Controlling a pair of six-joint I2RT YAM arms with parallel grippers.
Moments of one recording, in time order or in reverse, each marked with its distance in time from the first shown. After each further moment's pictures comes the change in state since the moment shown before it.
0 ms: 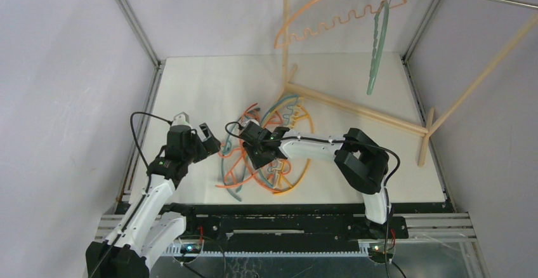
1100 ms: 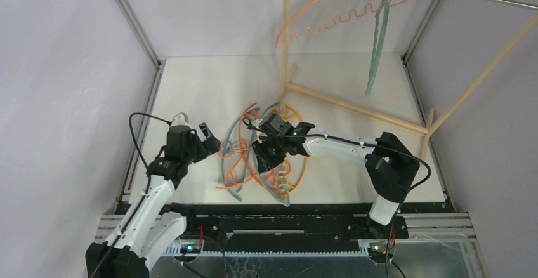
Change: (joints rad) left arm 0.000 -0.014 0.000 -0.004 -0.001 -0.023; right arm -0.078 -0.235 -0.169 0.018 -0.356 -0.102
